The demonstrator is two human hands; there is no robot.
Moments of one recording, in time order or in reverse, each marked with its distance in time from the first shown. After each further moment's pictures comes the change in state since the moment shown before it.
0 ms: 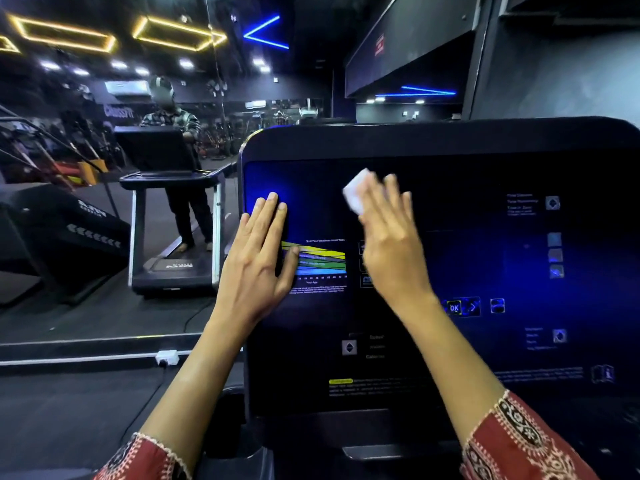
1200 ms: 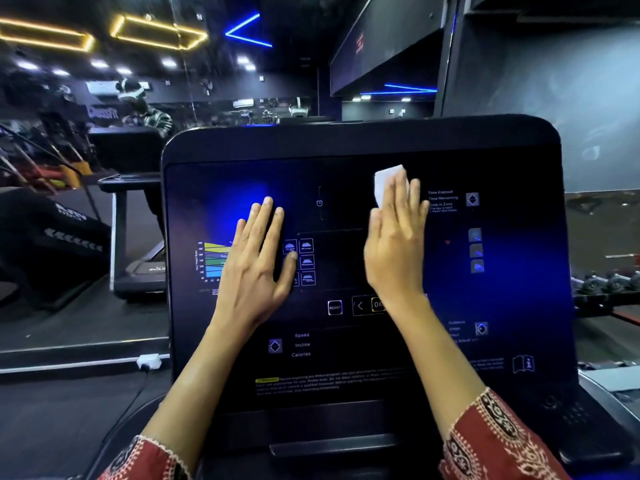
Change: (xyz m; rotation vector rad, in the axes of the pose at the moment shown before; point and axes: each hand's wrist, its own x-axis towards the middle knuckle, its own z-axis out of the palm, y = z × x) left_hand 0.011 0.082 0.046 -0.015 -0.019 -0.014; right_hand -0.015 0.075 -0.043 0.059 0.039 0.321
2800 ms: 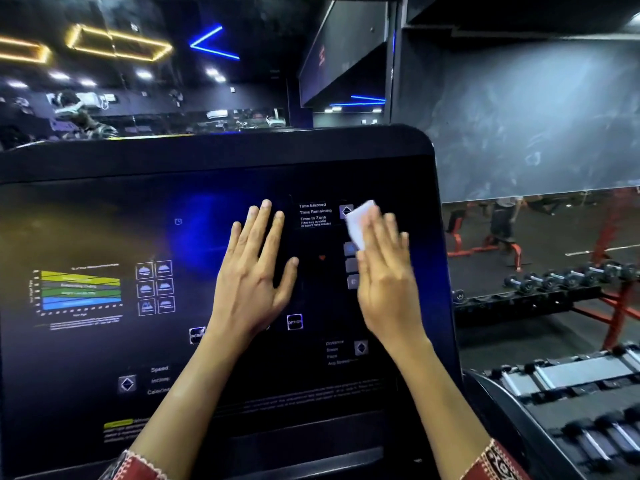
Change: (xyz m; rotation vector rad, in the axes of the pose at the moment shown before) left_hand 0.041 0.136 0.083 0.009 0.005 0.043; right_hand -0.011 0.146 -0.074 -0.009 -0.011 -0.163
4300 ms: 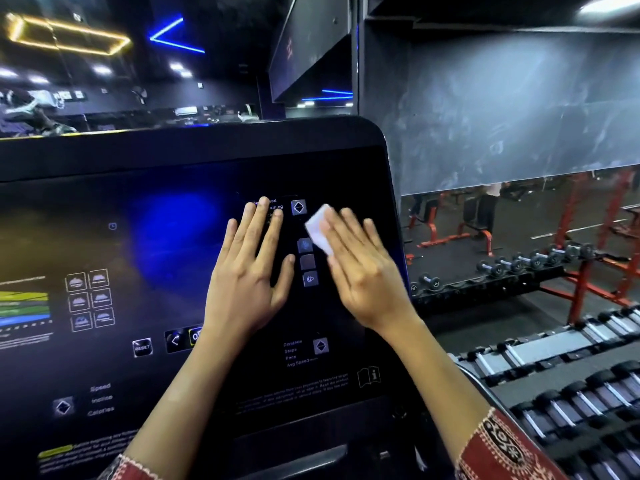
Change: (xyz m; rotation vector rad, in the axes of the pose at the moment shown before) left_hand 0.010 0.041 0.026 0.001 0.023 0.083; right_hand 0.004 0.041 -0.027 -0.084 -0.065 -0.263
